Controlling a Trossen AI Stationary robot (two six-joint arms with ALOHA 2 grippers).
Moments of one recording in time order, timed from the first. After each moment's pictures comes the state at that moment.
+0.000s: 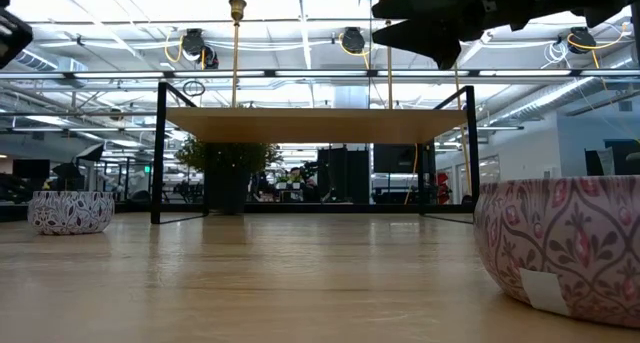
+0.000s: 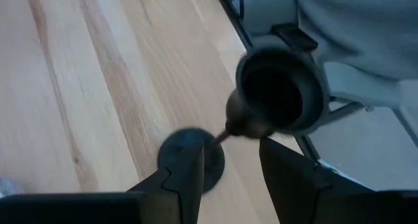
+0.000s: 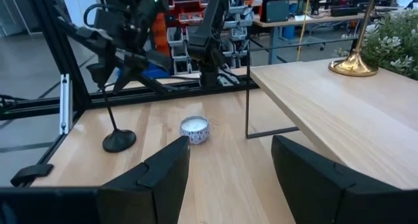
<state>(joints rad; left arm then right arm) -0.87 0.97 0.57 -0.33 -0.05 -0.50 0.32 1.34 0.58 0.62 0.44 0.17</state>
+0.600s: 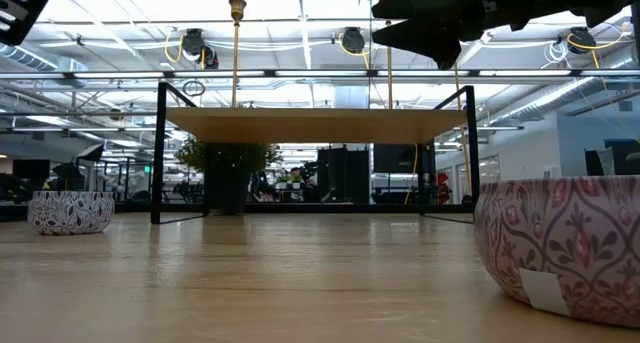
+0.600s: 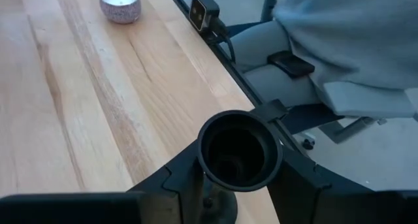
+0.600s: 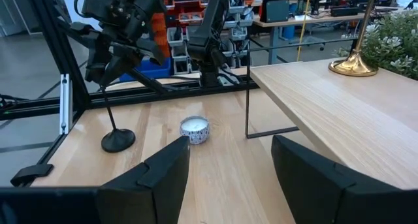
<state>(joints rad) -0.87 0.97 0.57 -0.21 -0.11 -0.33 0.32 1.34 0.58 0.62 0.44 0.17</state>
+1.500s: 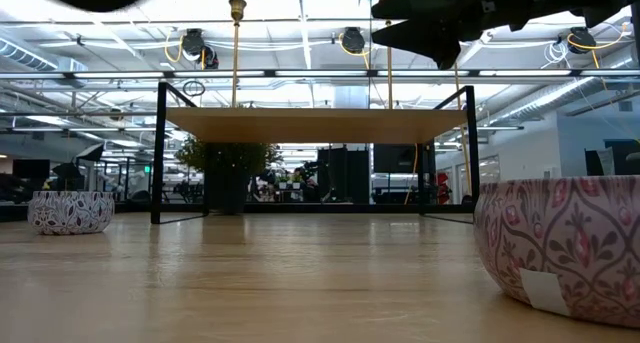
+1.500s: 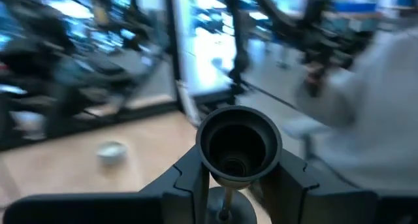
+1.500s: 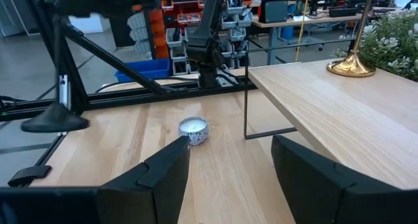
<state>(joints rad) -0.73 0.97 0.57 0.35 -0.25 0.00 0.32 1.34 0.58 0.63 0.44 0.17</state>
